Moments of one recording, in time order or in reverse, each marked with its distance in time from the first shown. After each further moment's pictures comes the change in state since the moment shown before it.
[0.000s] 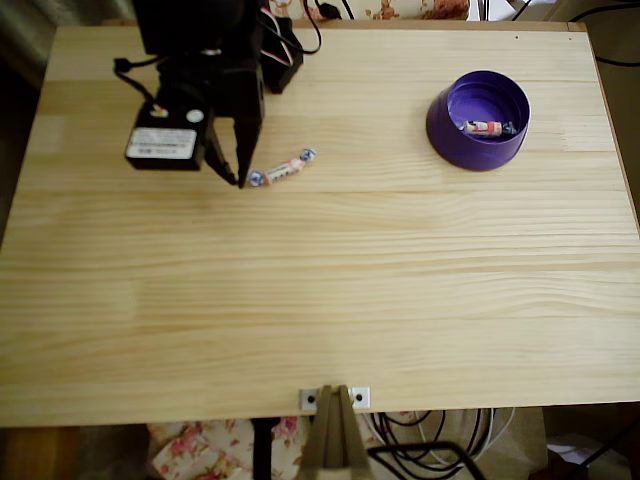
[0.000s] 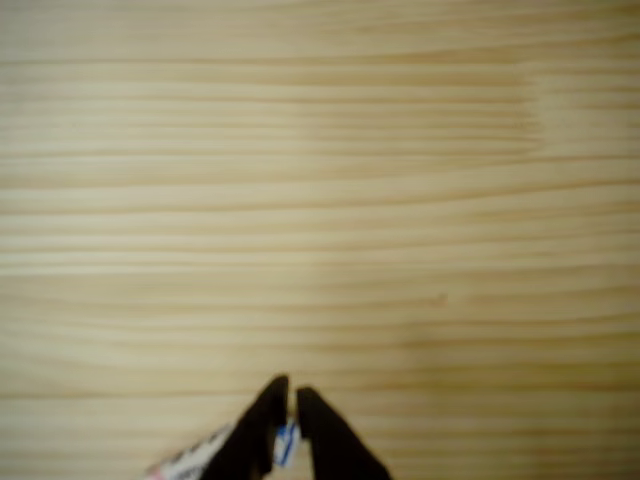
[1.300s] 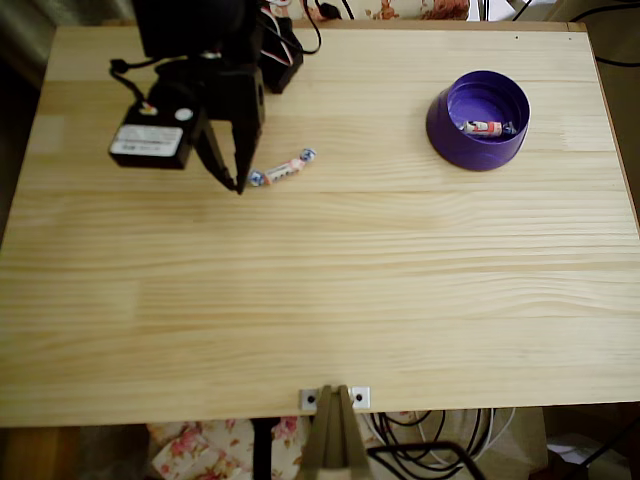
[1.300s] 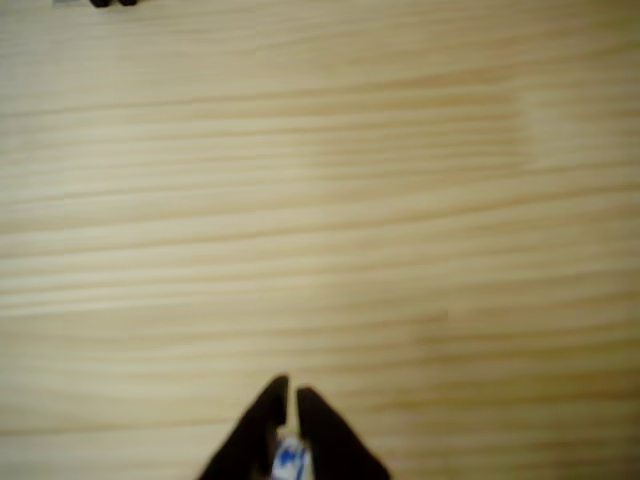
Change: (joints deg) arm -0.4 0.1 1.1 -3.0 5.4
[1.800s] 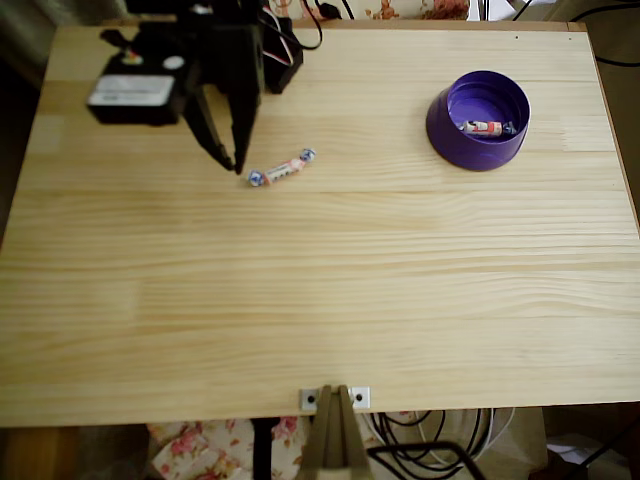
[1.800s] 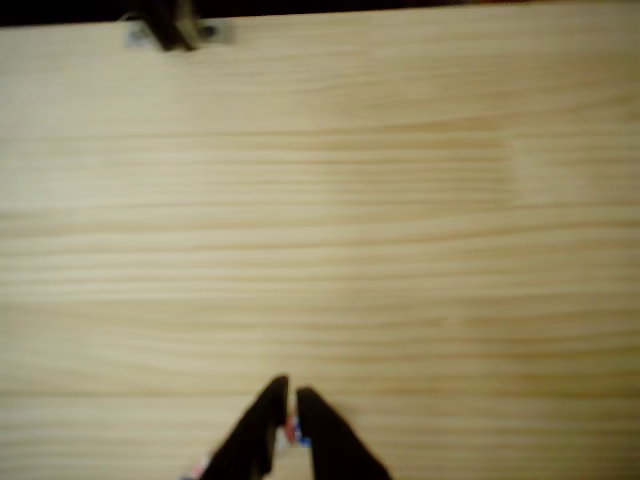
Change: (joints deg) arm -1.9 -3.9 -14.3 8.5 -3.3
